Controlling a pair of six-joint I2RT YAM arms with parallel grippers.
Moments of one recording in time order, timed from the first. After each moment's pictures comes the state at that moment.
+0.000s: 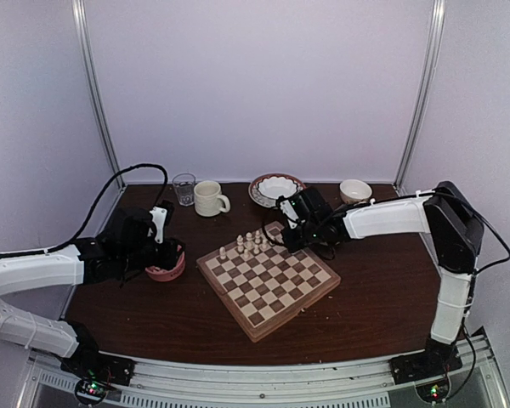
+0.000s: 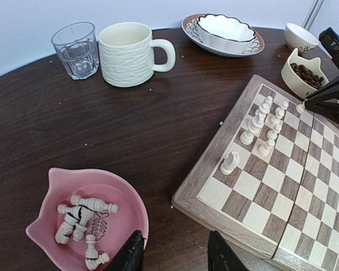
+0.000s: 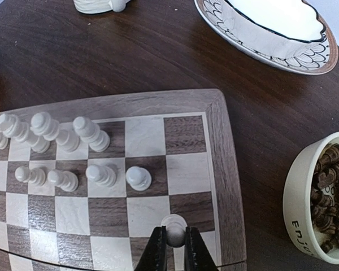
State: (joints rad) left arm -0.70 1.14 0.63 -0.08 -0.23 -0.28; right arm 0.74 1.91 1.26 -0.16 0.15 0.16
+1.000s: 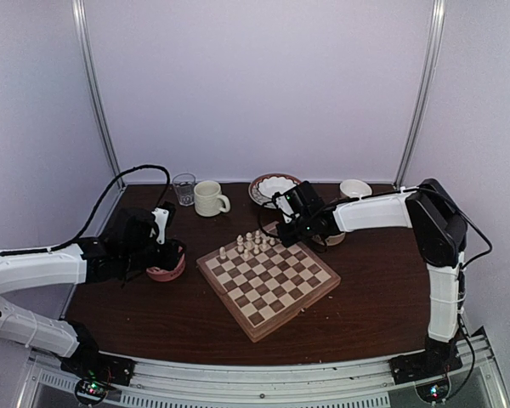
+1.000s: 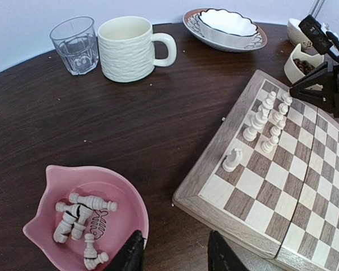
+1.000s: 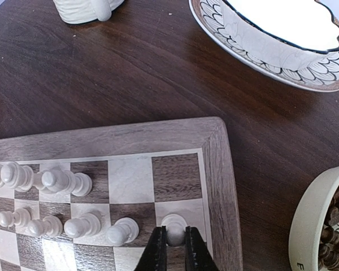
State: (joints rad) left arm -0.70 1.17 0.63 -0.08 -0.23 -0.28; right arm 0.69 2.05 1.41 -0.17 0.09 0.16
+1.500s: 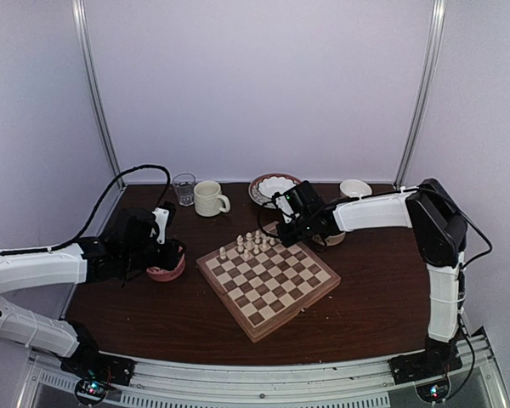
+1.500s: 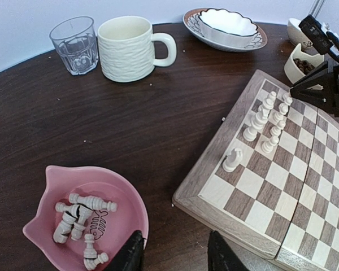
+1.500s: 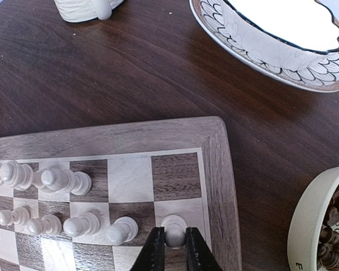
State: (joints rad) left arm -0.70 1.17 0.63 -0.09 -0.23 -0.28; right arm 0.69 2.05 1.41 -0.17 0.09 0.15
